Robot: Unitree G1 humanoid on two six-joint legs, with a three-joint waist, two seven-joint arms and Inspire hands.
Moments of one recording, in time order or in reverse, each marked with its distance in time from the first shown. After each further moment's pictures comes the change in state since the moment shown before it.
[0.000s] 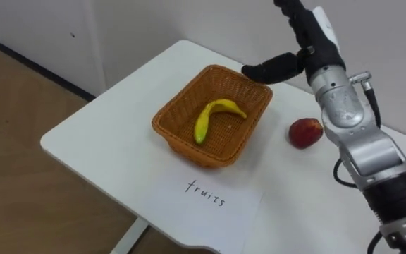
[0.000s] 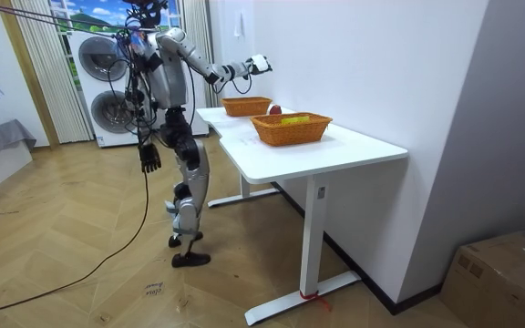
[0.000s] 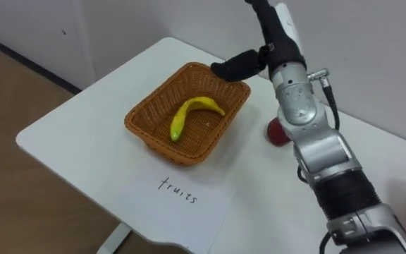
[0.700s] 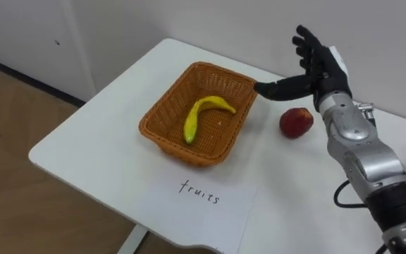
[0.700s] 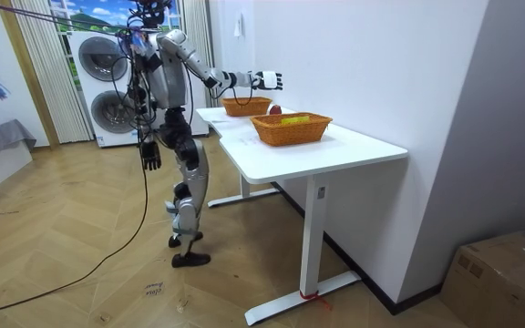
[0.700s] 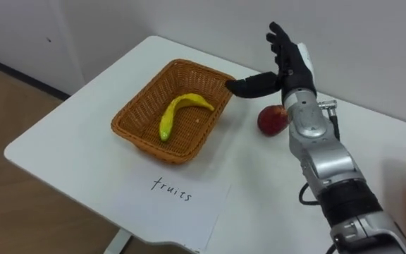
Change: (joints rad) left arm -0.002 -0.011 -0.079 0.002 0.000 0.014 -0.026; right arm 0.033 -0.002 -0.008 0.122 0.251 0.001 -0.046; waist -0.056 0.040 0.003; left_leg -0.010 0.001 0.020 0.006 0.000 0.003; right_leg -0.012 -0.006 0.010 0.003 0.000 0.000
